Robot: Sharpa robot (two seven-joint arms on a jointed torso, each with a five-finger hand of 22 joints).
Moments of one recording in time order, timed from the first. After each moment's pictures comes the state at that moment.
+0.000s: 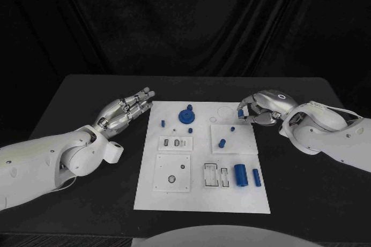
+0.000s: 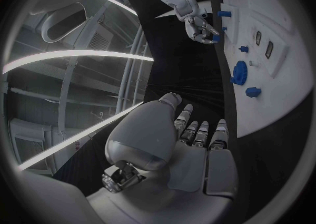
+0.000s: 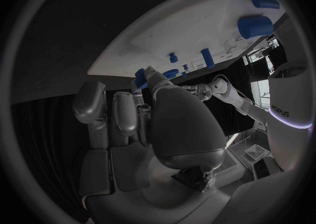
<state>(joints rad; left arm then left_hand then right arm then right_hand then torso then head) 1.18 -0.94 -0.21 1.45 -0.22 0.02 0.68 1.43 0.22 0.06 0.19 0.65 0.39 0.11 0.07 0.05 0.00 0.08 0.01 0.00 0.00 0.09 0.00 0.00 0.16 0.02 0.22 0.01 0.01 1.26 -1.00 -0.21 1.51 -1.55 -0.52 0.03 1.37 -0.02 0.17 0.09 0.22 0.93 0.07 0.32 0.30 1.46 -0.02 1.48 1.31 1.47 -0.09 1.21 1.16 0.09 1.39 0.02 1.06 1.31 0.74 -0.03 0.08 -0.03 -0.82</state>
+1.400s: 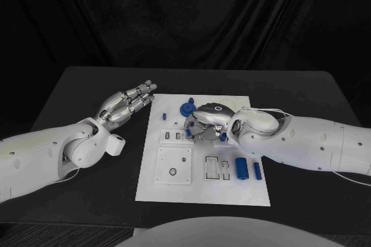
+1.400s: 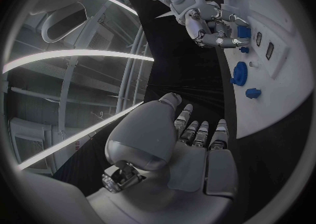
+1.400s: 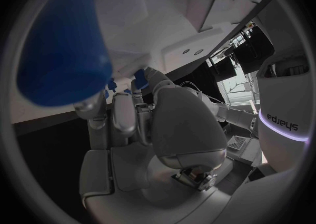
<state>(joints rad) 1.18 -0.92 -0.21 1.45 -0.22 0.02 0.68 1.43 0.22 0.07 0.19 0.65 0.39 0.11 0.08 0.05 0.00 0.08 0.01 0.00 0.00 0.09 0.00 0.00 0.16 0.02 0.22 0.01 0.01 1.21 -0.67 -0.21 1.51 -1.59 -0.35 0.02 1.36 -0.03 0.18 0.08 0.34 0.92 0.08 0.33 0.30 1.46 0.00 1.48 1.31 1.47 -0.07 1.22 1.17 0.09 1.39 0.04 1.02 1.31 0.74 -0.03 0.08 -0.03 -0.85</state>
